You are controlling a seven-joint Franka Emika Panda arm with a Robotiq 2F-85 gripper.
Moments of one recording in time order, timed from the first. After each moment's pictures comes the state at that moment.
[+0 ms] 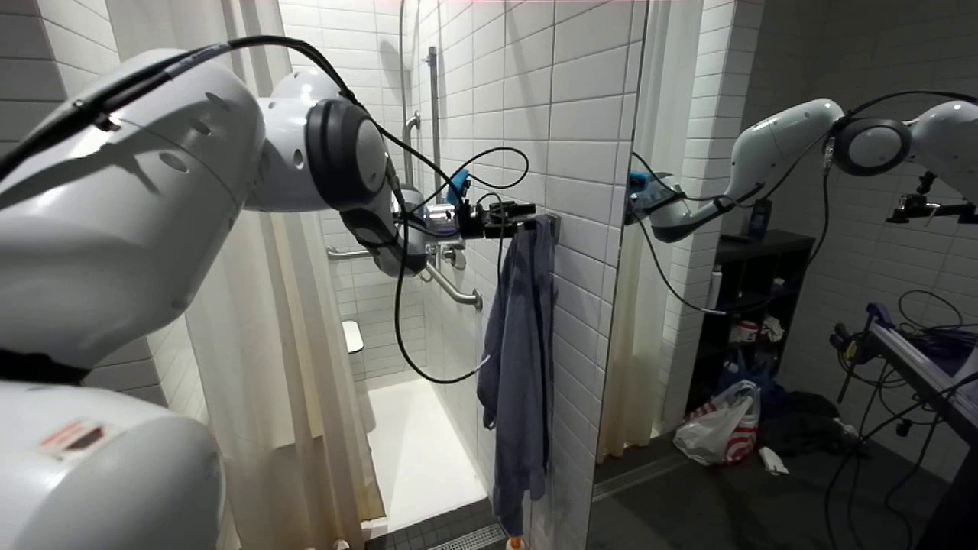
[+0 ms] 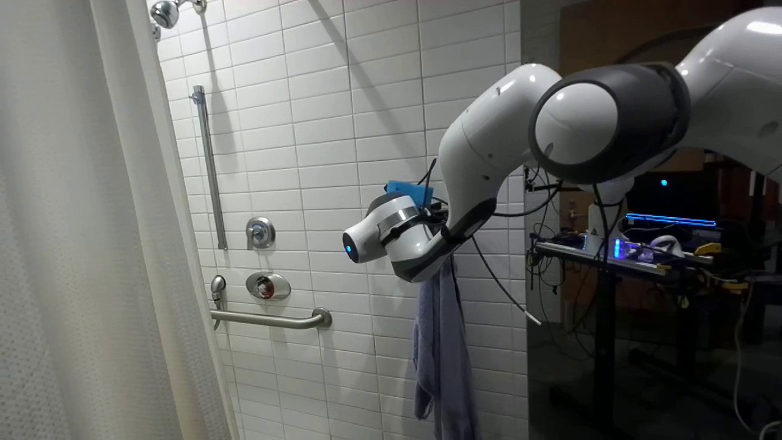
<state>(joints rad) 0.26 0.90 -0.03 -1.19 -1.67 1.52 -0.87</state>
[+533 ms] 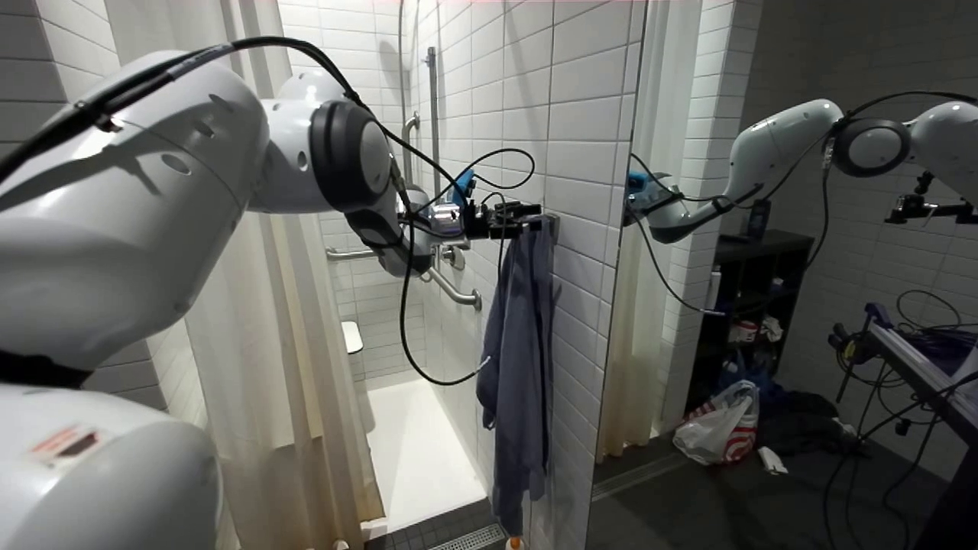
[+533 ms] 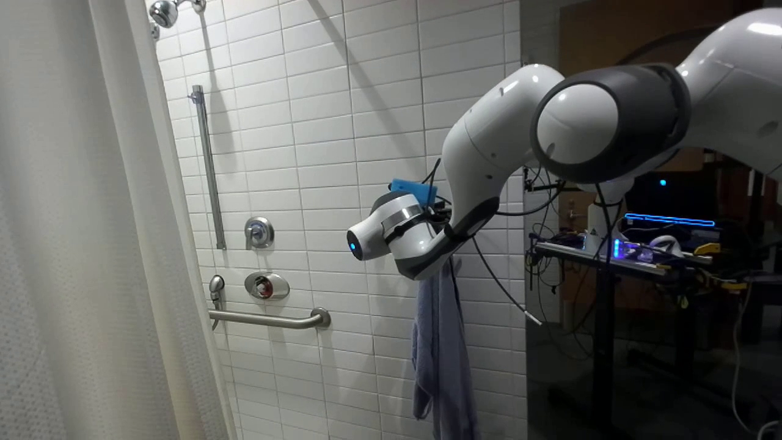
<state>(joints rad) 0.24 0.90 -0.02 -1.18 -1.67 1.52 -0.87</state>
